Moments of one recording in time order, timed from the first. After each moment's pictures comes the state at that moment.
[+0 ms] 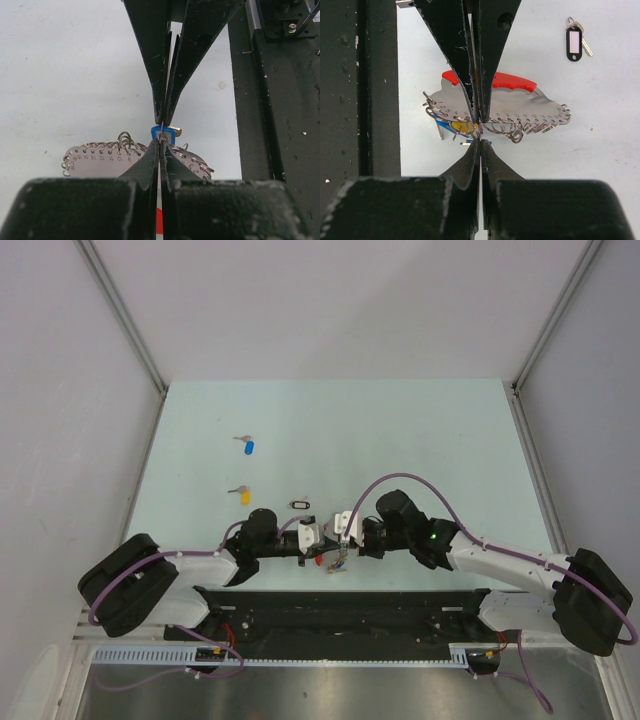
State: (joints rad) left arm -0.79 1.31 0.26 0.83 0.64 0.27; right arm 0.91 1.17 0.63 -0.10 -0.38 -0.53
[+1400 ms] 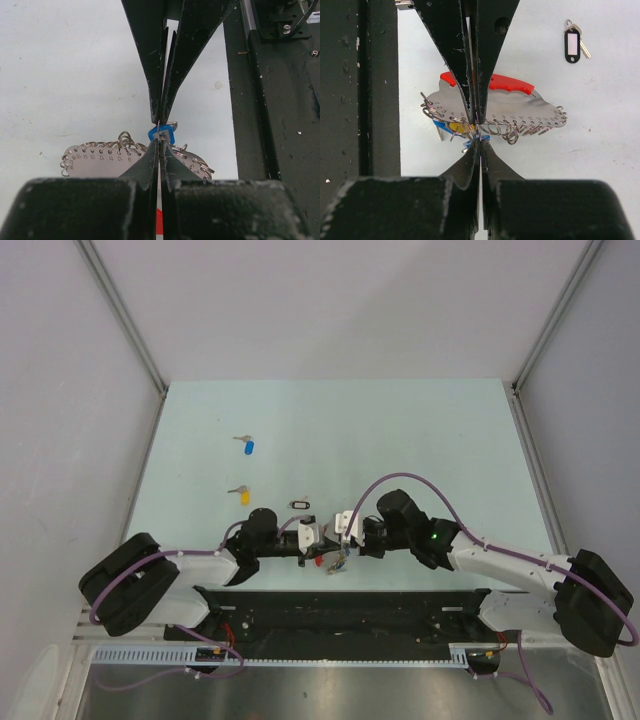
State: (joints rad) left arm -0.78 1.32 0.26 0.83 0.66 0.26; right arm 0.91 1.17 0.63 -0.10 -0.39 -0.53
